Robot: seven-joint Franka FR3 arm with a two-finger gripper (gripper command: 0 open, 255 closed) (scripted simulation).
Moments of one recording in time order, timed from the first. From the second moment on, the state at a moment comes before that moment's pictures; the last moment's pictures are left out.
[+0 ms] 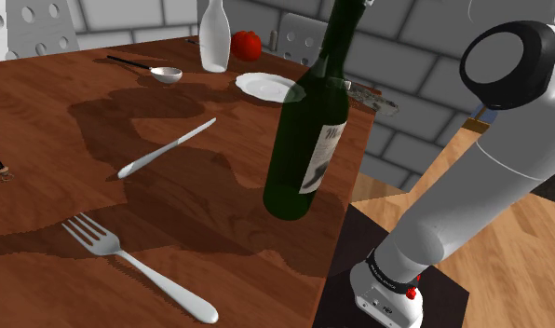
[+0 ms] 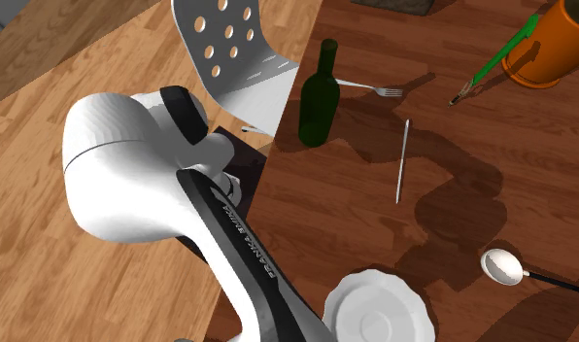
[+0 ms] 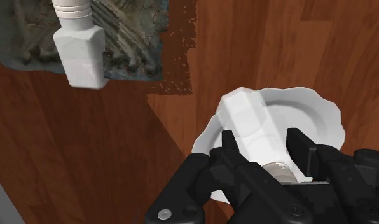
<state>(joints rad) -0.12 -0.05 -0.33 -1.52 0.25 1.56 -0.82</state>
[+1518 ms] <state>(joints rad) -0.12 -0.10 -0.32 -1.76 0.24 1.74 -0.85</state>
